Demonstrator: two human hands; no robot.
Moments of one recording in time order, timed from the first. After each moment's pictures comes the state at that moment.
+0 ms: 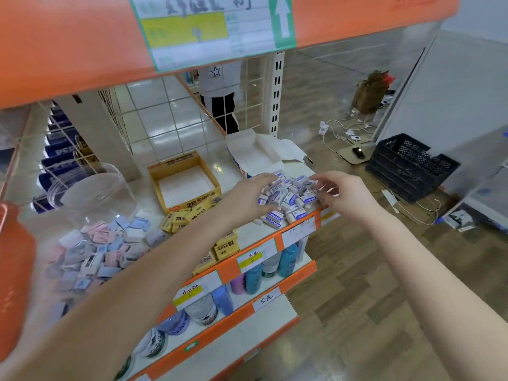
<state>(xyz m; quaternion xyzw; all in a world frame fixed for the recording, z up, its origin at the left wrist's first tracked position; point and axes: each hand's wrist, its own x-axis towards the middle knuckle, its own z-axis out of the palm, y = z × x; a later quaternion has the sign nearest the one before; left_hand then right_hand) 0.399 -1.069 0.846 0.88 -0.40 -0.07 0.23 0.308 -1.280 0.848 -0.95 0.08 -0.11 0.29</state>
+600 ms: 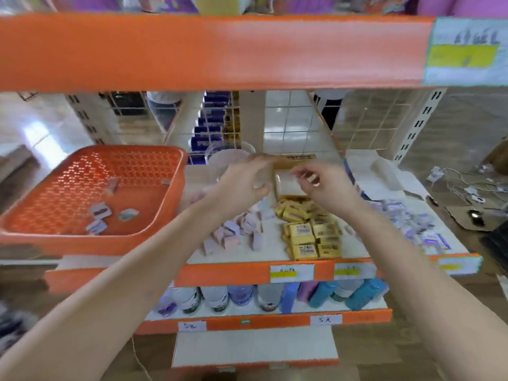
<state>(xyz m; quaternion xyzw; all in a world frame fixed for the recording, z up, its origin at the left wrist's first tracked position) 0.367 -0.868 0.897 0.93 -0.20 0.11 0.28 0.391 -1.068 0.885 -0.92 -0.23 -0.12 0.30</state>
